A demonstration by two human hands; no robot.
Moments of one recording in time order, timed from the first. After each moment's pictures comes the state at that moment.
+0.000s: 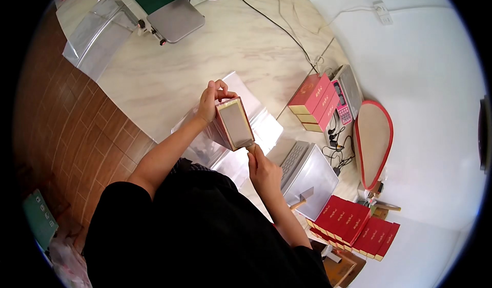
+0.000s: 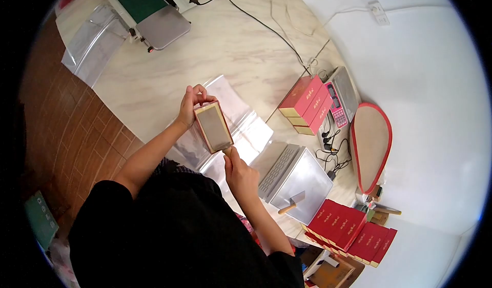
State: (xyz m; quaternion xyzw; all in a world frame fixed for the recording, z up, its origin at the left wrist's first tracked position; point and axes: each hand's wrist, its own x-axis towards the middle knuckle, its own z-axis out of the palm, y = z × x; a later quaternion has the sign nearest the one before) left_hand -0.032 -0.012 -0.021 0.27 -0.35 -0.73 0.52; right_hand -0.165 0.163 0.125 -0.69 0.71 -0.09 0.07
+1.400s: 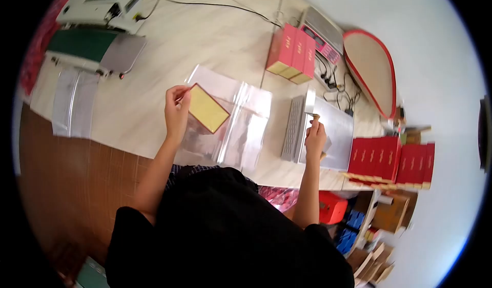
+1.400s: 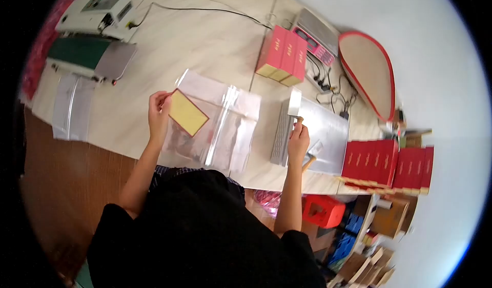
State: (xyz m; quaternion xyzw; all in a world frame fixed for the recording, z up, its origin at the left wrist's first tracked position) left_hand -0.015 0.021 0.022 0.43 -0.53 -0.56 0.47; right_hand -0.325 0.253 0.080 -0.20 0.87 -0.44 0.11
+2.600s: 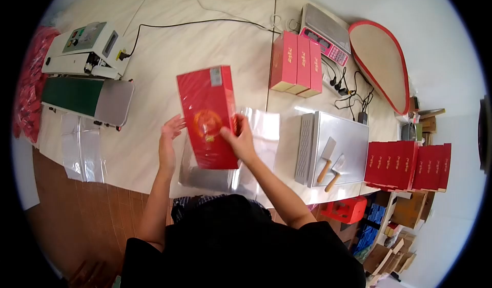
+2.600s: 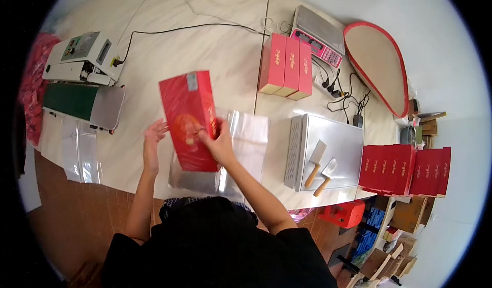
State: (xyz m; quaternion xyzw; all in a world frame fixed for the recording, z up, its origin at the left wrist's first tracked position) left_hand -0.017 -0.052 0.013 0.39 -0.55 -0.66 0.34; right_hand -0.209 0.054 0.001 -0.29 0.67 -0.58 0.36
